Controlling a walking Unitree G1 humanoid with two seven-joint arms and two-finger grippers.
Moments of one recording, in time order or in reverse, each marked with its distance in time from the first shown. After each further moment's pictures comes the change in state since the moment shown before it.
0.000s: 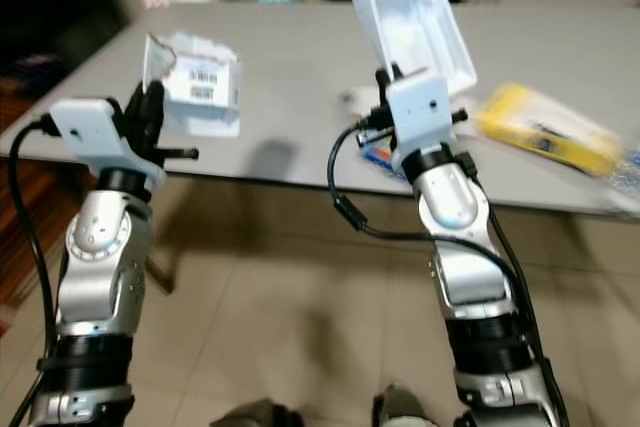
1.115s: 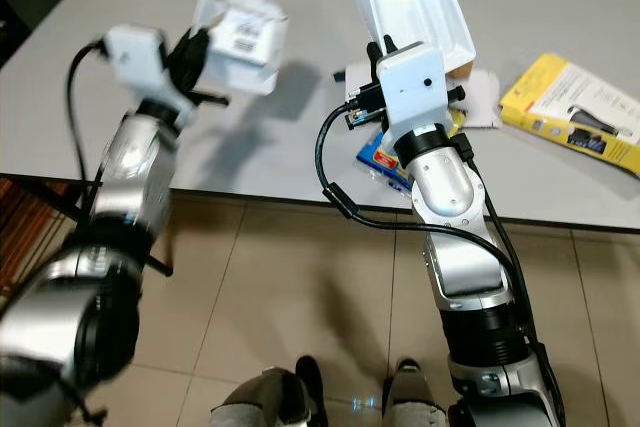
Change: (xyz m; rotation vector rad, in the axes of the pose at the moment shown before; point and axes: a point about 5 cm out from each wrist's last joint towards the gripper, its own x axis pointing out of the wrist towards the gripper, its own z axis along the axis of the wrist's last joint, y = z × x) left arm 0.074 0.001 -0.009 0.015 -0.064 -0.166; right arm 0.010 0.004 0.025 -0.017 -0.073 -0.001
